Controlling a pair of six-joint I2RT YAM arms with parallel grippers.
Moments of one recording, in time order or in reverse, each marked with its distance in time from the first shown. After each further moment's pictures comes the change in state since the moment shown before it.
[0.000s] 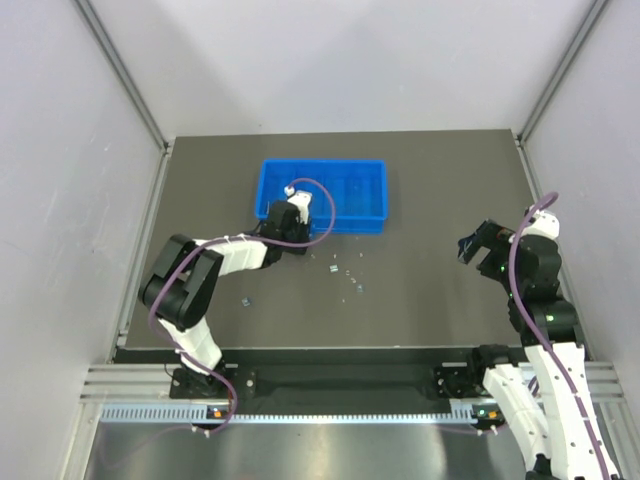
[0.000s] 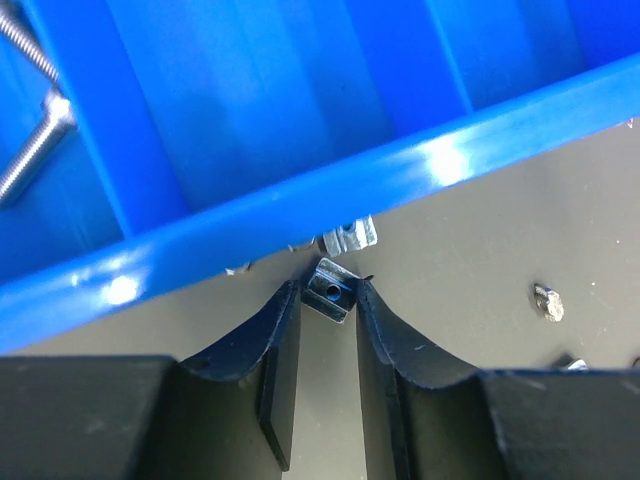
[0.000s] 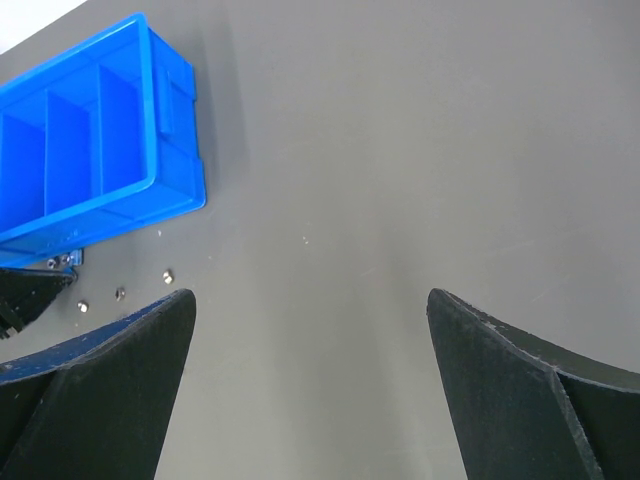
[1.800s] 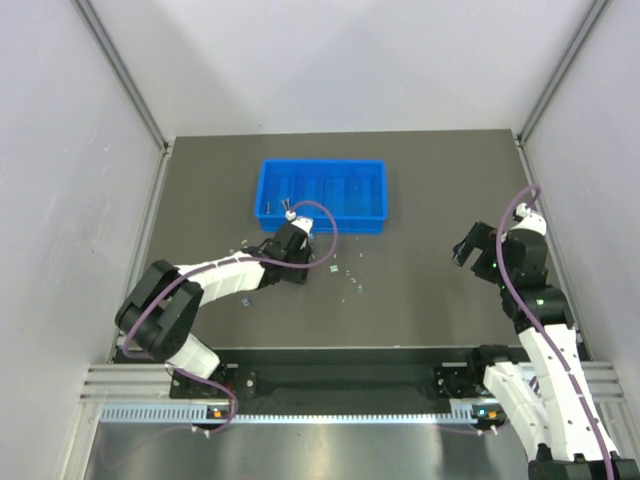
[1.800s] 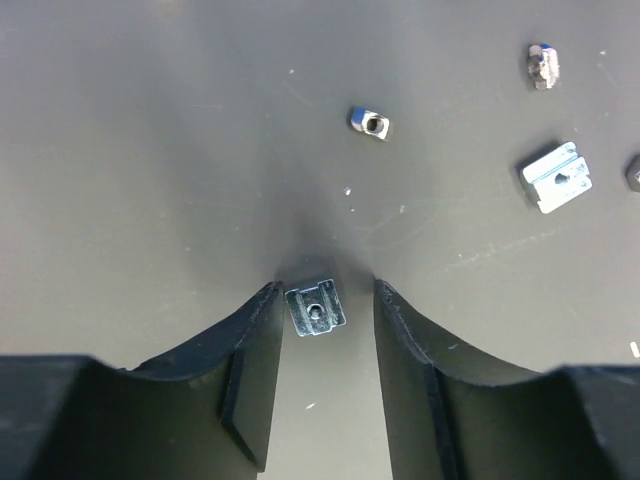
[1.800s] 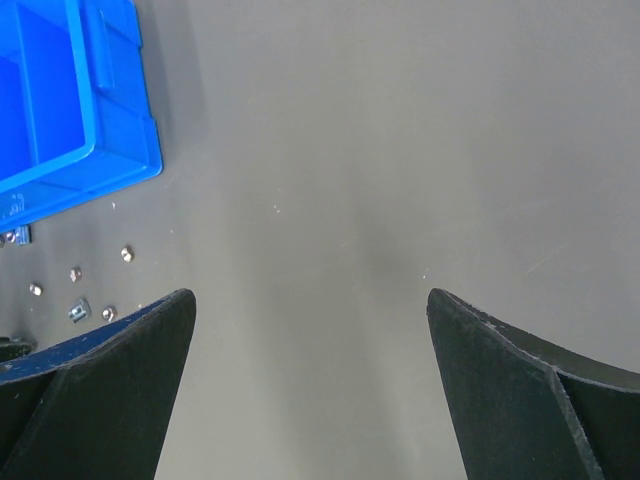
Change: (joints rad) left arm -0.150 -0.212 -0.119 -0.308 -0.138 -0.153; right arm 0.000 0.085 -0.040 -0.003 0.001 0.005
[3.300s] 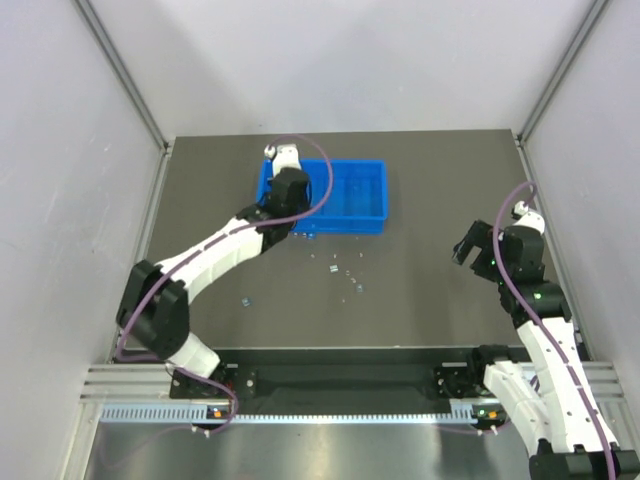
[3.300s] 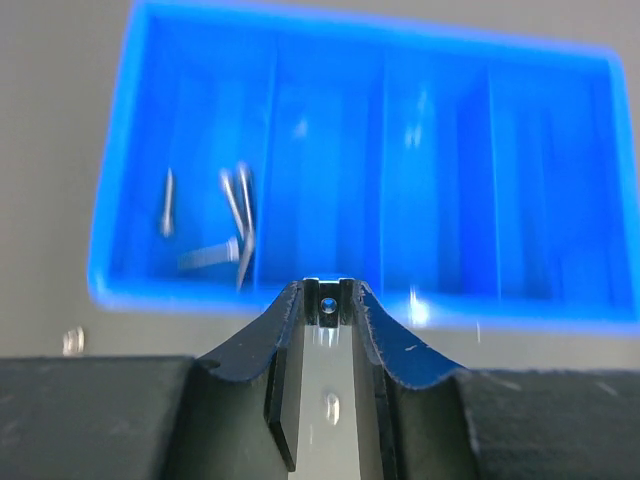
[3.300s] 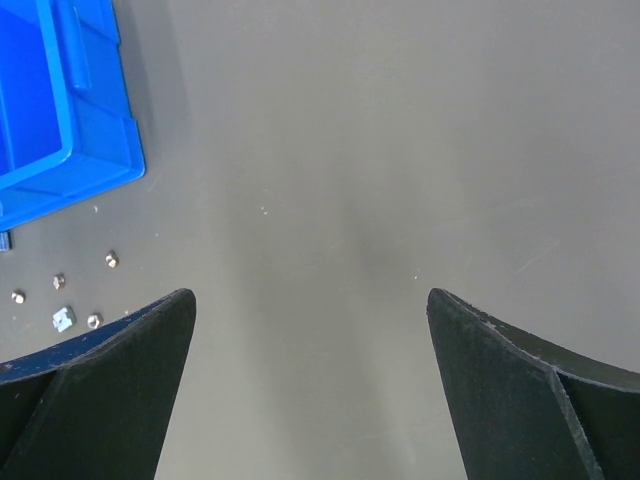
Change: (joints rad) left arm 0.015 -0.021 0.375 0.015 -0.353 -0.147; right arm 0.000 0.039 0.000 0.009 0.023 0.000
